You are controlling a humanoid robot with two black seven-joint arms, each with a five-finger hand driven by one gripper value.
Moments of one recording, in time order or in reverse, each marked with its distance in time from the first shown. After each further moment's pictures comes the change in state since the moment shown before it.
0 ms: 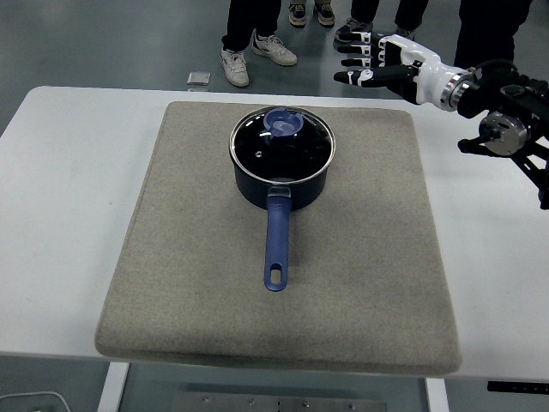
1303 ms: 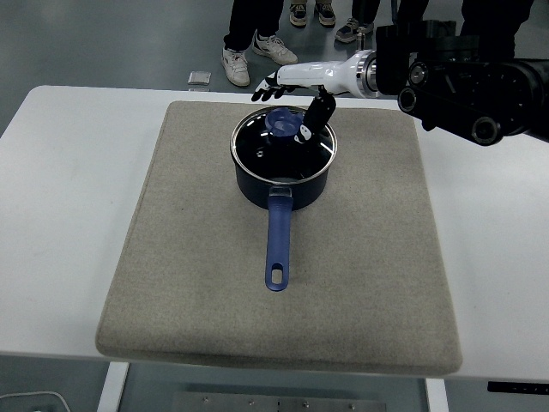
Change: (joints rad) left arm 0.000 0.000 0.000 0.000 0.000 0.000 0.000; right arm 0.361 0.170 -0.480 0.116 -0.606 -0.041 0.063
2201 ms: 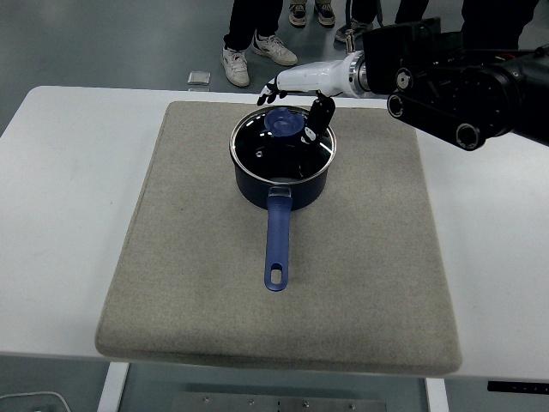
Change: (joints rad) left arm 0.000 0.000 0.000 0.000 0.000 0.000 0.000; right arm 0.021 0.053 -0.066 -0.066 -0.069 -0.016 0.005
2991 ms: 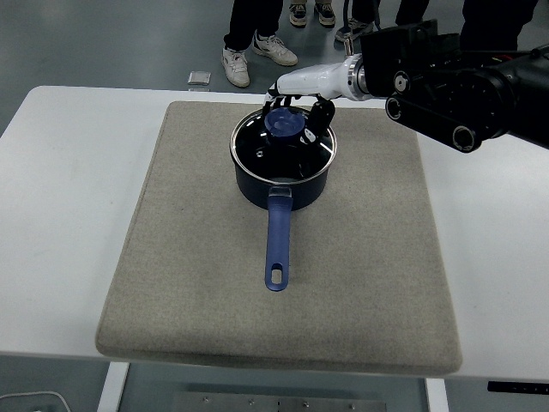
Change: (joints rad) left arm 0.000 0.000 0.000 0.000 0.000 0.000 0.000; right arm -0.001 0.004 -0.023 -0.006 0.000 0.003 0.011
